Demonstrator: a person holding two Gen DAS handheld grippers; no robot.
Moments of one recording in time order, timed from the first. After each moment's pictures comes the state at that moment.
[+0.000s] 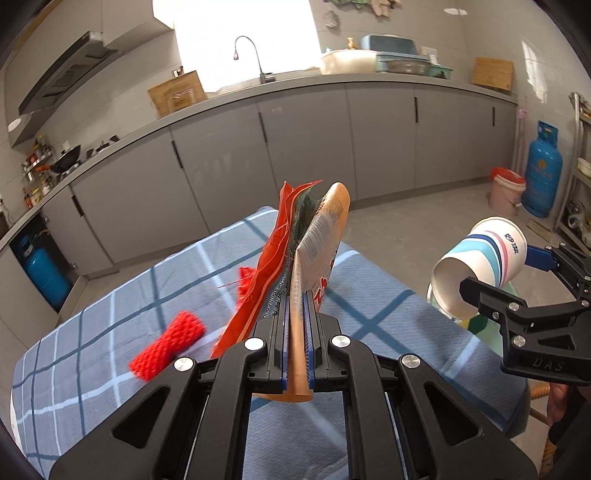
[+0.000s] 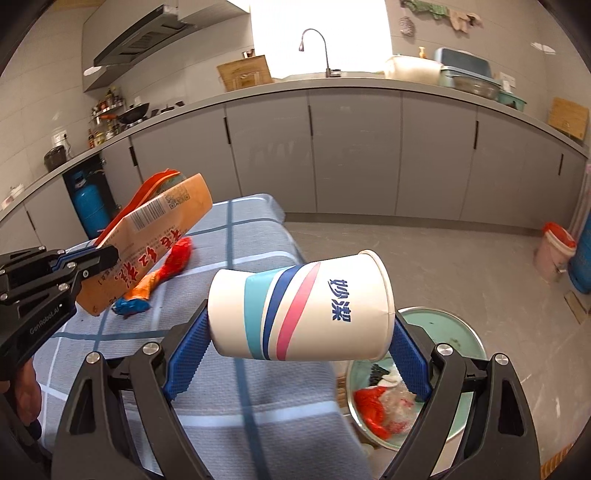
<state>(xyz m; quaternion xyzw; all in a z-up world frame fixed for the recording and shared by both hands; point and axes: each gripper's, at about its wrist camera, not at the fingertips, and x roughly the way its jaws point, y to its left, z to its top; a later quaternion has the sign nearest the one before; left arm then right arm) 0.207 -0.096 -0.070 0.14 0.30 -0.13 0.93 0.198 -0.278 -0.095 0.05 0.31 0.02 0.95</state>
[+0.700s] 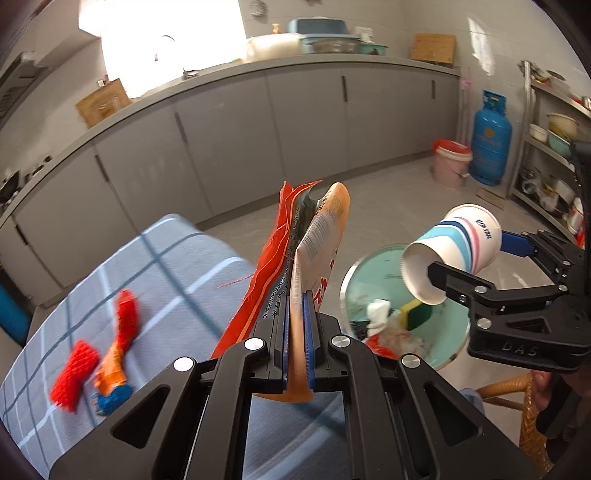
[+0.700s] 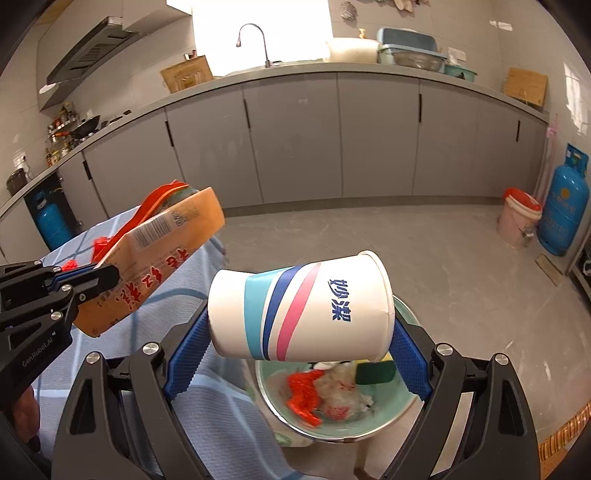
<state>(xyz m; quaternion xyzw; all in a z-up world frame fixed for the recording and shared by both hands) 0.206 -0.206 -0.107 0.18 0.32 -0.24 0.90 0.183 -0.374 -0.133 0.09 0.33 -0.07 0.94</state>
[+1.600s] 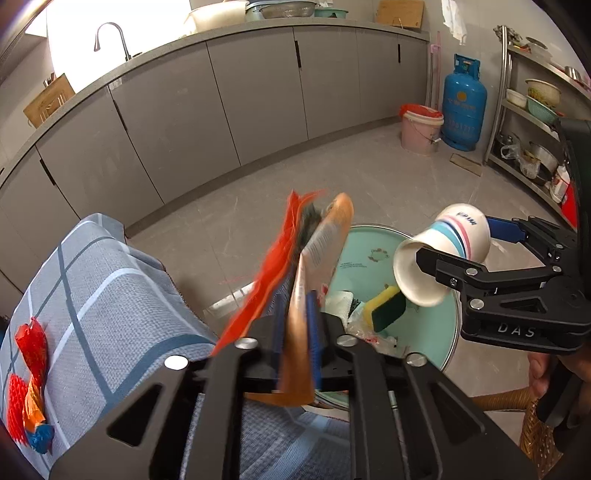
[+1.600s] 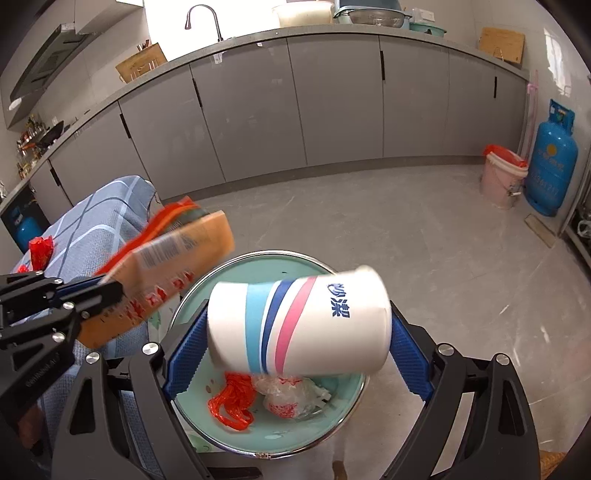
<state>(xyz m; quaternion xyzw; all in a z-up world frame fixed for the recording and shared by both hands) 0.239 -0.297 -0.171 0.21 0.36 -0.29 0.86 0.198 -0.457 -0.193 0.12 0.37 -0.10 0.92</state>
